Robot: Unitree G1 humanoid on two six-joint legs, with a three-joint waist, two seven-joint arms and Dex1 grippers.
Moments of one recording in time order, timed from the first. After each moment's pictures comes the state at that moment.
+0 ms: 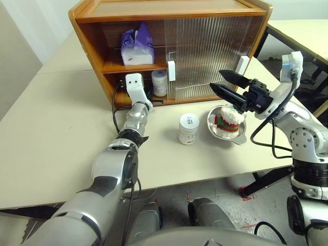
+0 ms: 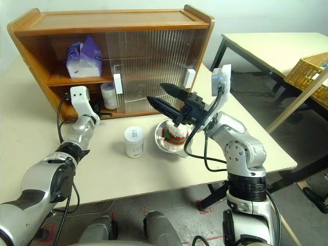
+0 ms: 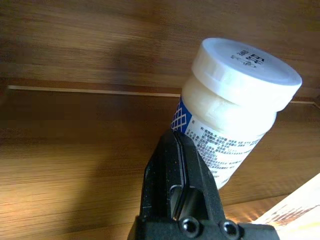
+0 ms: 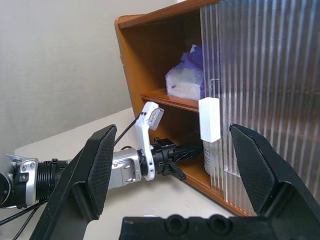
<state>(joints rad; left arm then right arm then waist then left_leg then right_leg) -0.92 0.13 0.21 1.26 -0.07 -0.28 -0.13 -0.45 -0.46 -0.18 -0.19 0.79 0.57 0.82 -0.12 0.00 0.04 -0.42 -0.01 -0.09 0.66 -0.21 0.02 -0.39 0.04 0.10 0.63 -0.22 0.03</state>
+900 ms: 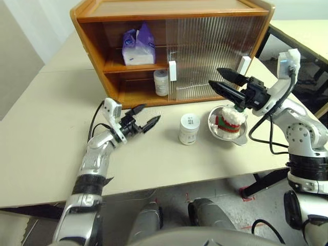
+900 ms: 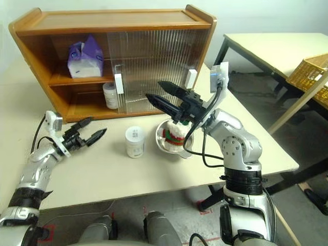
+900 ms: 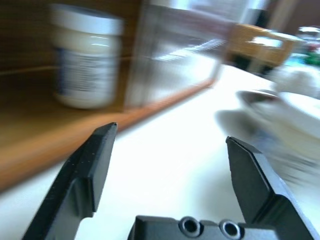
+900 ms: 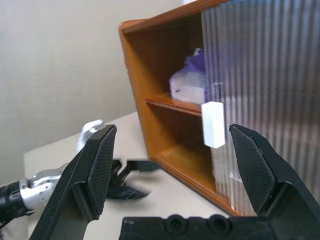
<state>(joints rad) -0.26 0.38 0.08 0.30 -0.41 0.00 -1.00 -0.50 -0.44 -0.17 -0.11 0.79 0.56 0.87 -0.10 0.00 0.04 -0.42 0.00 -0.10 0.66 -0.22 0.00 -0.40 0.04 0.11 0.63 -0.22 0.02</state>
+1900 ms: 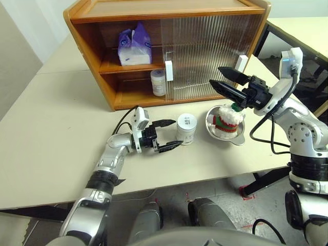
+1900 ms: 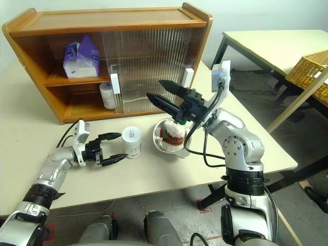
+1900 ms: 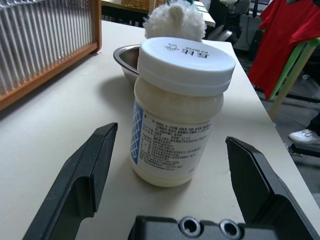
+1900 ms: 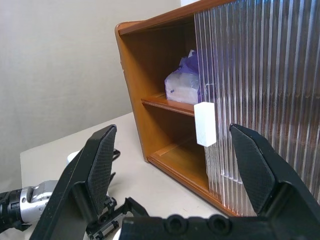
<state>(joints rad) -0.36 0.33 -0.11 0.48 -0.31 -0.18 -1.22 -0.50 -0.46 -0.18 -0.13 0.79 0.56 0.86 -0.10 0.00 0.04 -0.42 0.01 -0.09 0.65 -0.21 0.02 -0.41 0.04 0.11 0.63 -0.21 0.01</state>
